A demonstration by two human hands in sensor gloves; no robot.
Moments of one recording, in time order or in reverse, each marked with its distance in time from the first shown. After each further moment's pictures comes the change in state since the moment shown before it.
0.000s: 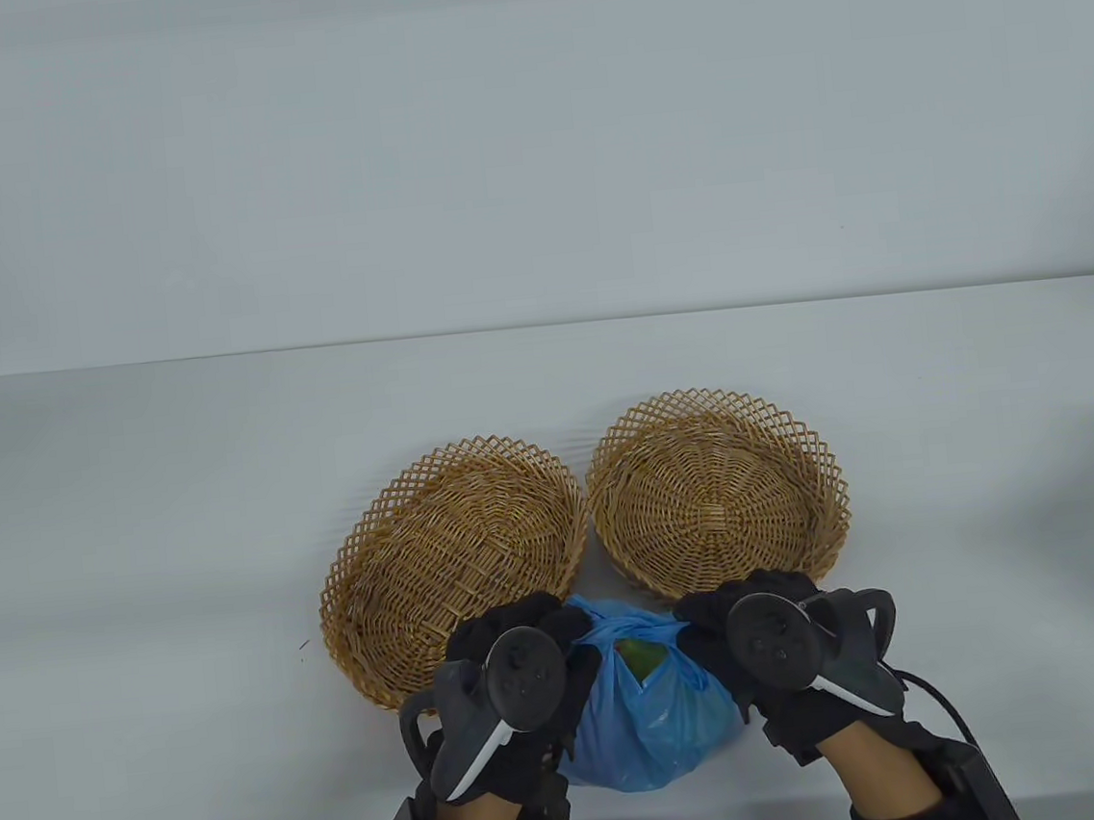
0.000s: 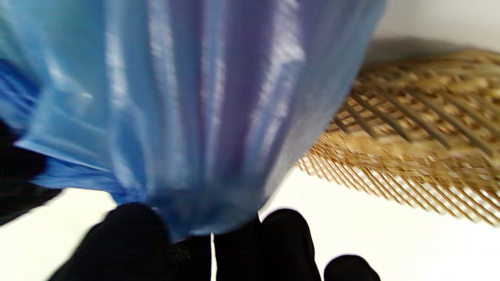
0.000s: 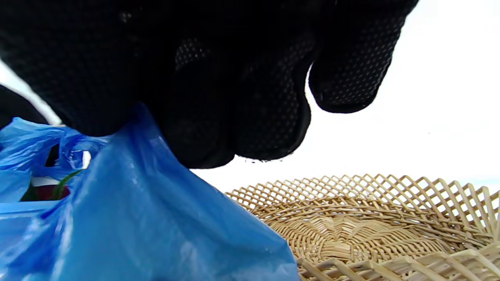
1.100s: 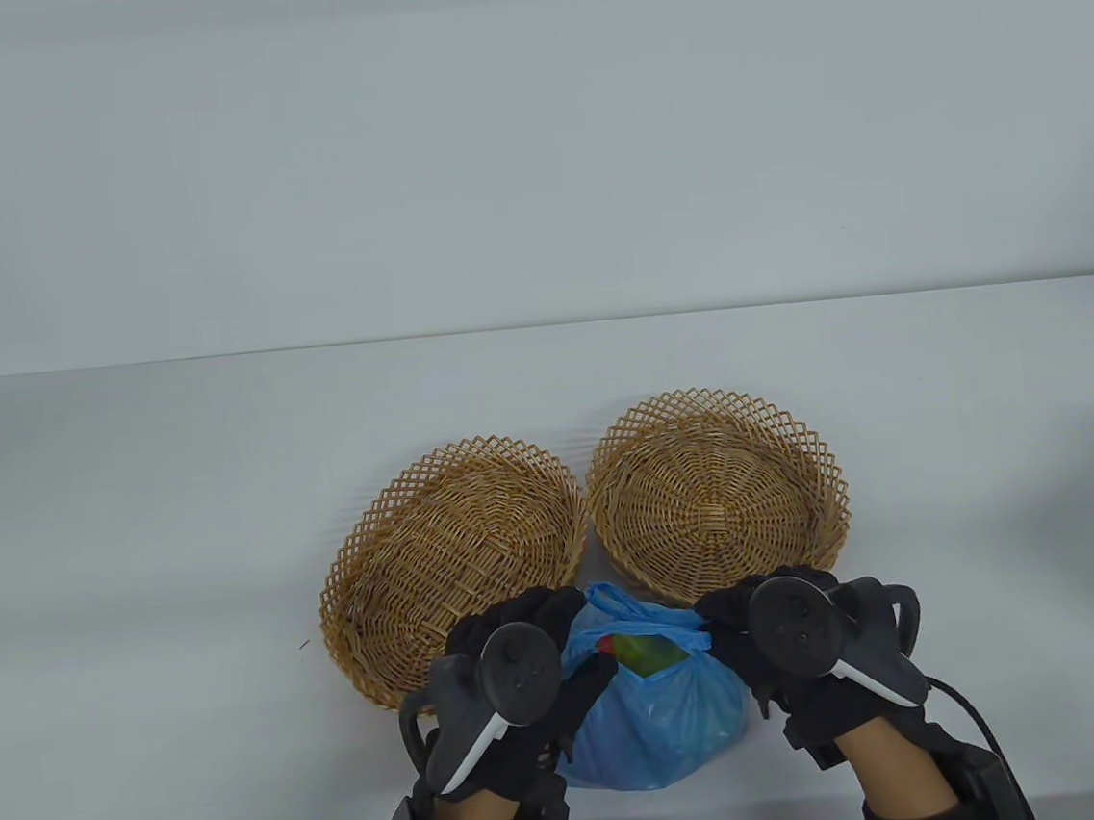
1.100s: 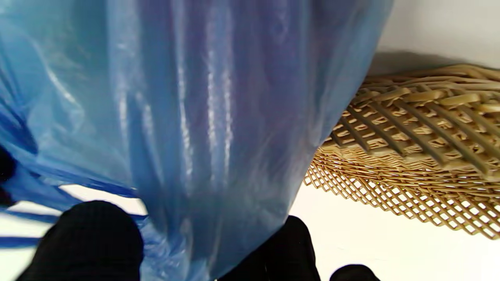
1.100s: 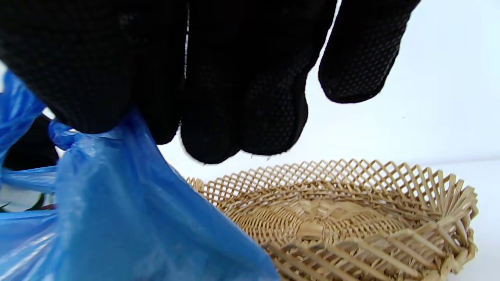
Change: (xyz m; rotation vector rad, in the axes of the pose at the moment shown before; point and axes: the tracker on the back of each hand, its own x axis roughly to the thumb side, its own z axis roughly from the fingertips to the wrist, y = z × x) left_hand -0.001 -0.002 -0.003 -0.008 0.040 -0.034; right_hand -0.016 -0.006 0.000 0.087 0.064 -0.006
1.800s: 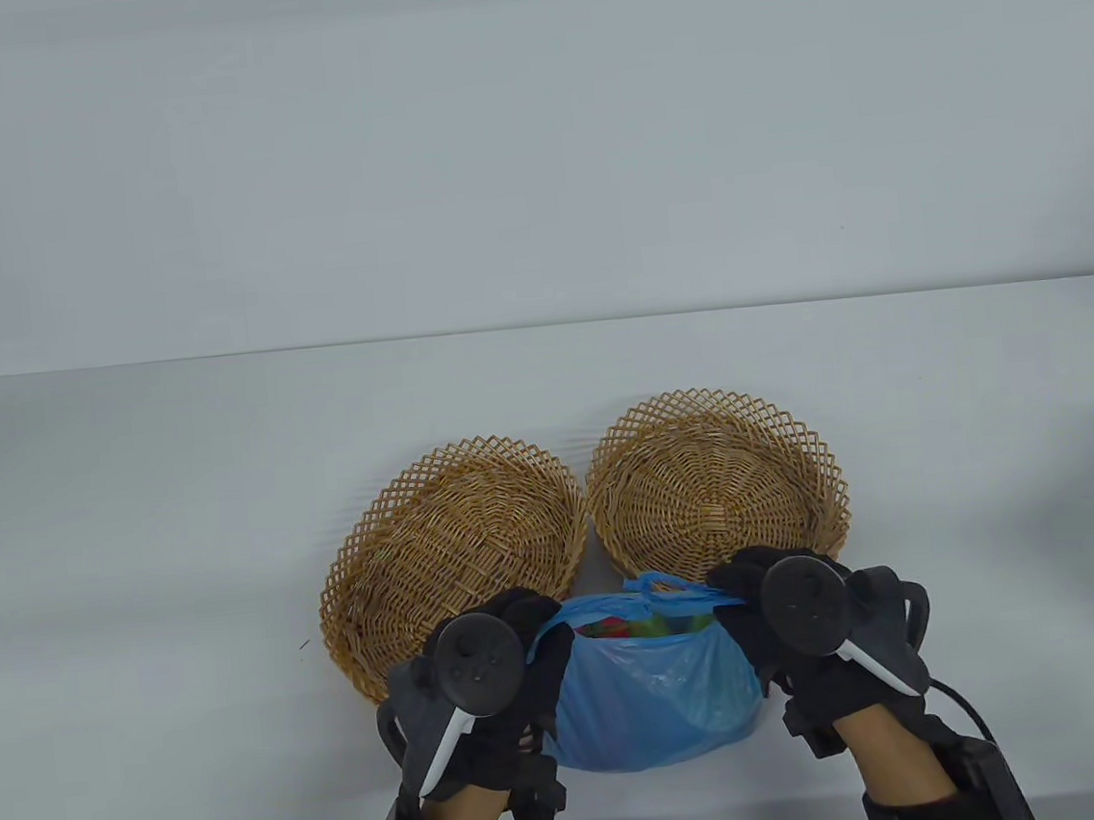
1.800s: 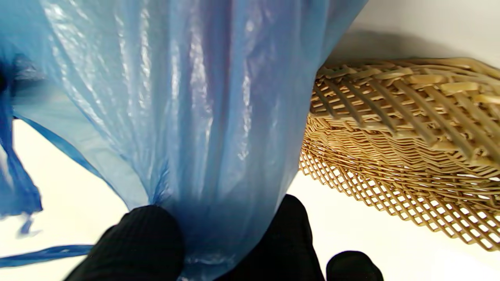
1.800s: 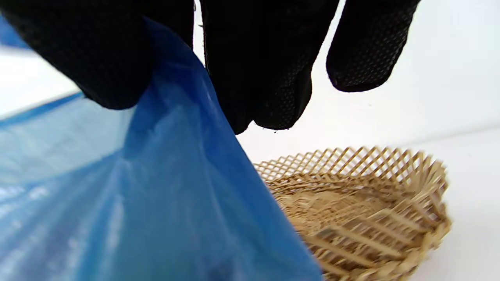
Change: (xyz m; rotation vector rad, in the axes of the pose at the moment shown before) left_hand -0.020 0.016 0.001 0.068 0.101 0.169; right_hand -0.023 0.006 -0.006 -0.032 0.115 -0.119
